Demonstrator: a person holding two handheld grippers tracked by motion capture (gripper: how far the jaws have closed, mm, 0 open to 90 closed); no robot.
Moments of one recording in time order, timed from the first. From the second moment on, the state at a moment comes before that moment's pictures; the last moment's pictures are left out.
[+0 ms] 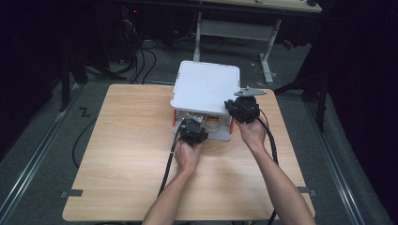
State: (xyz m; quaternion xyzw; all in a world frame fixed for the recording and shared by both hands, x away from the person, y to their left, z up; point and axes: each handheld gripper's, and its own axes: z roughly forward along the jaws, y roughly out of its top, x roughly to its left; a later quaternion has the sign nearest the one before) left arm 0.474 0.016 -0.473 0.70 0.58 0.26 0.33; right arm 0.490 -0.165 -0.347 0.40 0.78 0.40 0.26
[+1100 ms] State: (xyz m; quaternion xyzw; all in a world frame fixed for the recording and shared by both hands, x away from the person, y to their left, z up) left arm 0.360 0.157 -0.416 0.69 0.50 0.25 0.46; right arm 0.406 -0.263 -0.382 0.44 0.72 0.48 0.22
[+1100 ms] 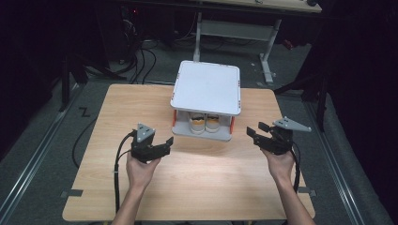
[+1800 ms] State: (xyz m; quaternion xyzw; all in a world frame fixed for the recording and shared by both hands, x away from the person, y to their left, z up) left arm 0.349 0.186 -0.483 0.71 0.54 0.23 0.38; right arm 0.382 -0.316 -0.478 0.53 0.72 0.40 0.21
